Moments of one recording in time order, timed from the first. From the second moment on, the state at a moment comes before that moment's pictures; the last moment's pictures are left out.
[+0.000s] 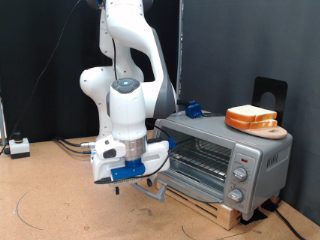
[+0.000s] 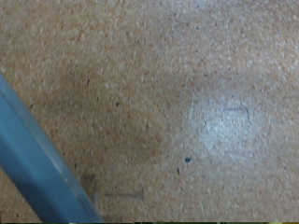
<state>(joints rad) 0.19 0.15 -0.35 -2.45 0.24 2.52 0.53</state>
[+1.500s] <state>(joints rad) 0.10 0.36 -0.35 -2.32 0.36 2.56 0.37</state>
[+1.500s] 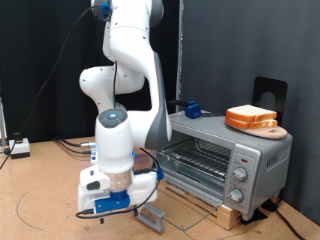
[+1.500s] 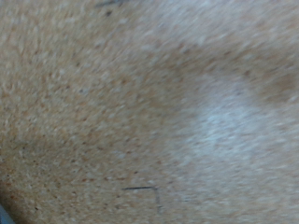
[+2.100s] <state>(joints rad) 0.03 0.26 -0.33 -2.29 0.49 2.31 0.13</state>
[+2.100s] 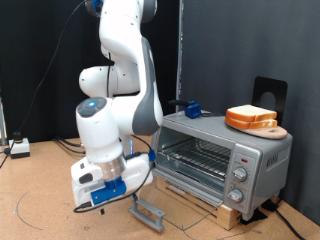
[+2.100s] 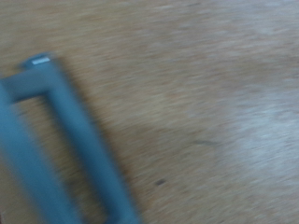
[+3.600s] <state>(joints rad) -0.07 -0.07 -0.36 -2.25 0.61 1.59 -0.38</state>
